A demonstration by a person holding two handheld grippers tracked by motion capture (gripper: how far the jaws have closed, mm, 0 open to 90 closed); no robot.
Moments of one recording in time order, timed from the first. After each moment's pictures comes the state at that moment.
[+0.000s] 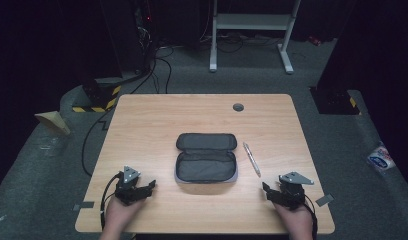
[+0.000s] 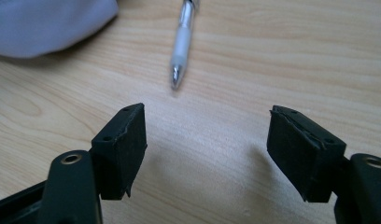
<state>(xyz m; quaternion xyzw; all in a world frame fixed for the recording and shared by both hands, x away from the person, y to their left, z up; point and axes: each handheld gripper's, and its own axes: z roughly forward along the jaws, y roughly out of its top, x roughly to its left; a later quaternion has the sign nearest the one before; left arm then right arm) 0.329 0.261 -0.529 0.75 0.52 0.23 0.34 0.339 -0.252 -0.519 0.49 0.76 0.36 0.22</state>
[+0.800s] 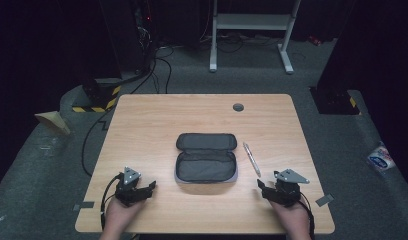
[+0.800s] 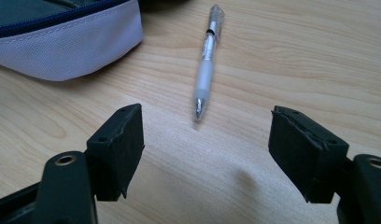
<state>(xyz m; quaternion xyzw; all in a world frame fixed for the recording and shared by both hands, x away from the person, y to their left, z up) 0.326 0.260 -0.529 0.75 0.51 0.23 0.34 0.344 -0.236 -0.513 0.46 0.77 0.38 0.23</state>
